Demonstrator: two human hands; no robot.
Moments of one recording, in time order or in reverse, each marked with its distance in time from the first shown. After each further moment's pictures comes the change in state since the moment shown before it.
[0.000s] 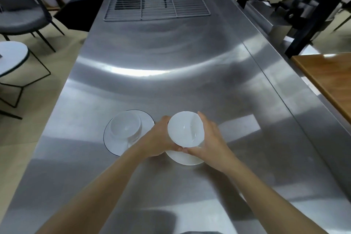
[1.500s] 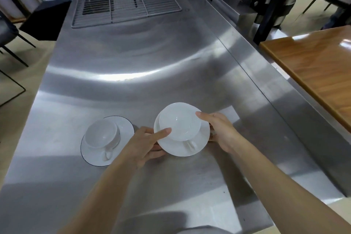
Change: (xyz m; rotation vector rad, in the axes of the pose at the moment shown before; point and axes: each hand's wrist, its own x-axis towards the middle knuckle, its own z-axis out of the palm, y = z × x) left_hand 0.002 0.008 0.023 -0.627 0.084 -0.481; right_hand 0.015 0.042 -0.054 0.704 0.145 0.502
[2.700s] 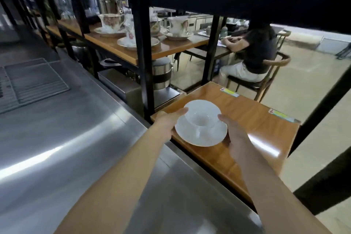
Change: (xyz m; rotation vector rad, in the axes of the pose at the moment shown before) left_hand 0.113 0.203 0.370 0.162 -0.432 0.184; right_hand 0.004 -0.138 -0.274 0.507 0.800 -0.167
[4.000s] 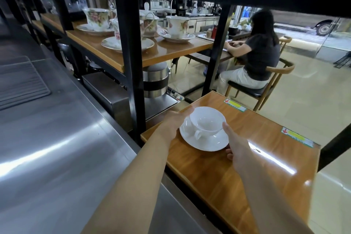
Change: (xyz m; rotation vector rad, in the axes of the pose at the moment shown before) left_hand 0.106 0.024 0.041 0.325 -0.029 0.045; right_hand 0.099 -0.008 0.015 -0.186 0.159 0.049
